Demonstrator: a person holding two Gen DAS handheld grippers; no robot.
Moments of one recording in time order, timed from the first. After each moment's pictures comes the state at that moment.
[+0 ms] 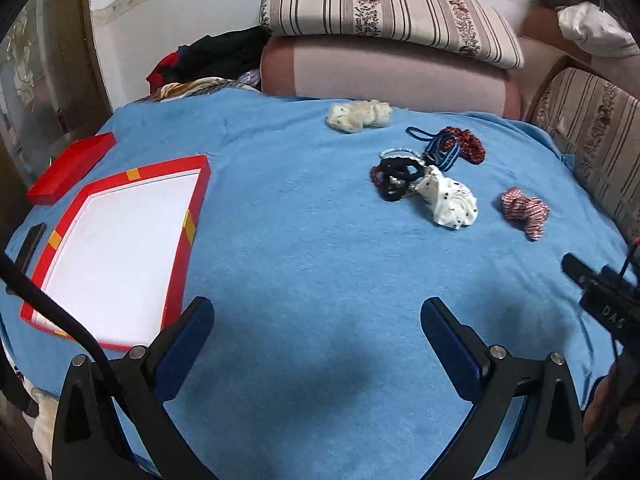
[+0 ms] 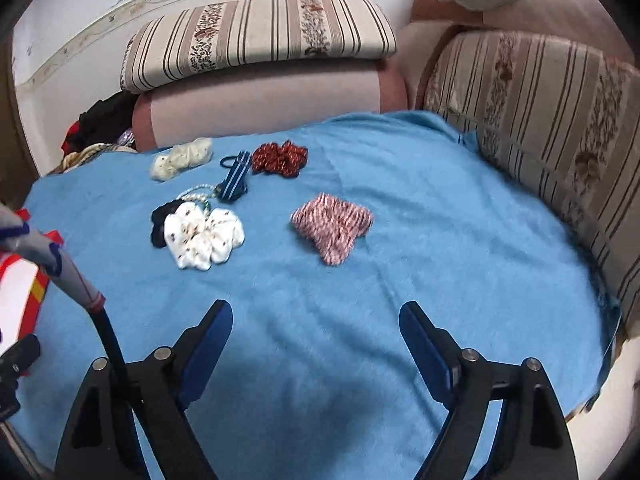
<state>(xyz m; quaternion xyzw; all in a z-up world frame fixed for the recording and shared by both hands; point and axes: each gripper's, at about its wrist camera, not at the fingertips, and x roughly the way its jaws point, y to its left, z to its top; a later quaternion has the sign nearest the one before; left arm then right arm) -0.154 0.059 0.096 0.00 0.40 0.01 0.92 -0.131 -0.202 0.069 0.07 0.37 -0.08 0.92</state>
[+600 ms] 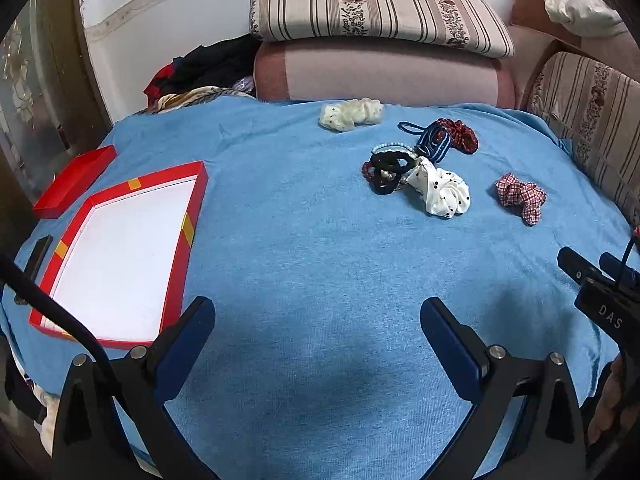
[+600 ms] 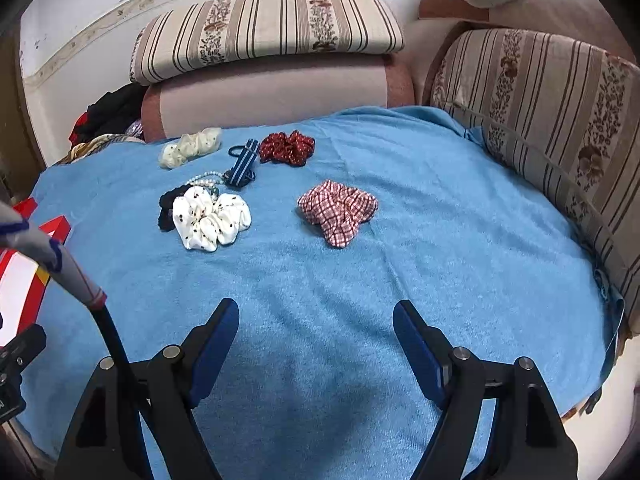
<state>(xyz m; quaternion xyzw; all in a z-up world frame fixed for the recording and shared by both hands) -0.149 0.047 0.093 0.03 0.40 0.01 0.91 -0.141 -0.195 0.068 0.04 0.36 -0.08 0.93</state>
